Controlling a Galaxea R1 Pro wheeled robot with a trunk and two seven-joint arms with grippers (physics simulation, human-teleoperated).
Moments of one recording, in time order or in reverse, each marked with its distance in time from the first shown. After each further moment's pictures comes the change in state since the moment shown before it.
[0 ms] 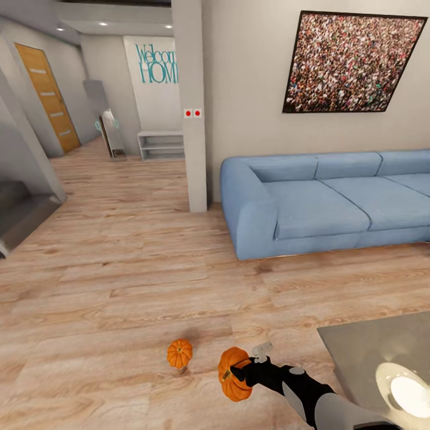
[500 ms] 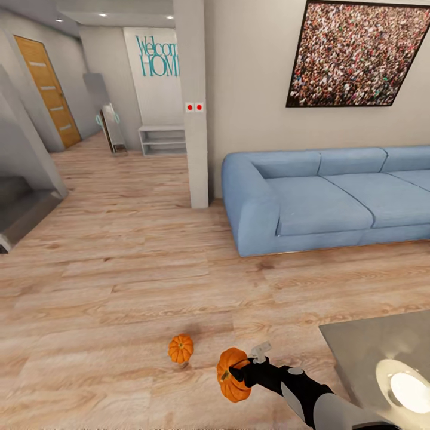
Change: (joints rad) left arm 0.000 0.000 0.000 0.001 0.001 0.000 0.000; right arm 0.000 0.006 0.001 0.001 0.005 0.000 -0.002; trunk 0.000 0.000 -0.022
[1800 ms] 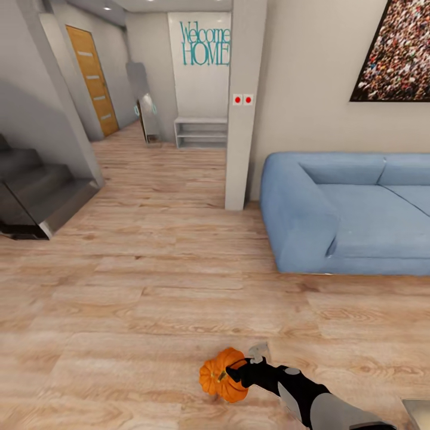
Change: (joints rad) left arm 0.000 0.000 0.000 0.000 -0.002 0.000 0.000; right arm 0.000 0.014 0.001 -0.001 0.002 0.002 0.000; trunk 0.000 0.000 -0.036
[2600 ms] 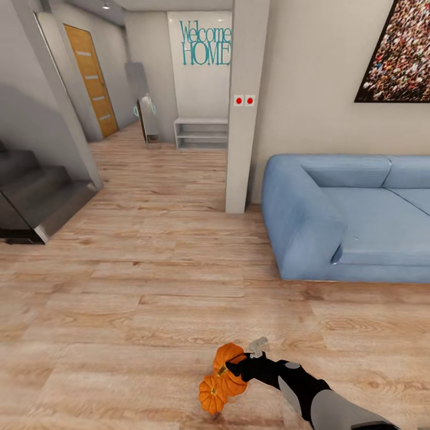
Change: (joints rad) left arm -0.006 0.005 0.003 -0.009 0.000 0.001 -0.001; right arm -0.002 -0.006 0.004 -0.046 -0.007 0.029 0.024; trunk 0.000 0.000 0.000
